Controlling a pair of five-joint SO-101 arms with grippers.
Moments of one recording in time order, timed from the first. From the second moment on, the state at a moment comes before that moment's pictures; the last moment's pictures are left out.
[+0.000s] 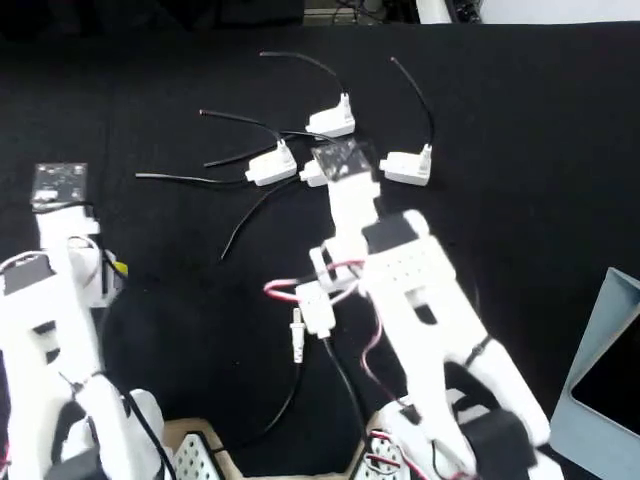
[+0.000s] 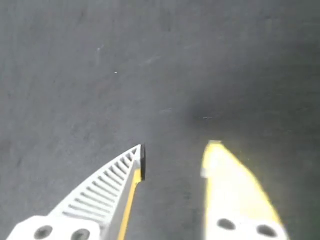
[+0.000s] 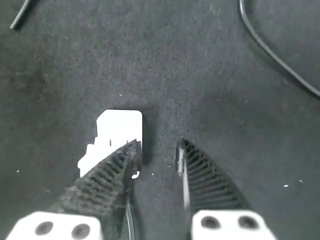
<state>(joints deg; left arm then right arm) -30.2 -37.6 52.8 56.7 -23.2 -21.4 -24.7 43.9 65.0 -3.6</state>
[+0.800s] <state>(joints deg) -27.4 -41.5 67.1 45.7 -14.0 -41.0 -26.4 56.0 57.6 -16.6</state>
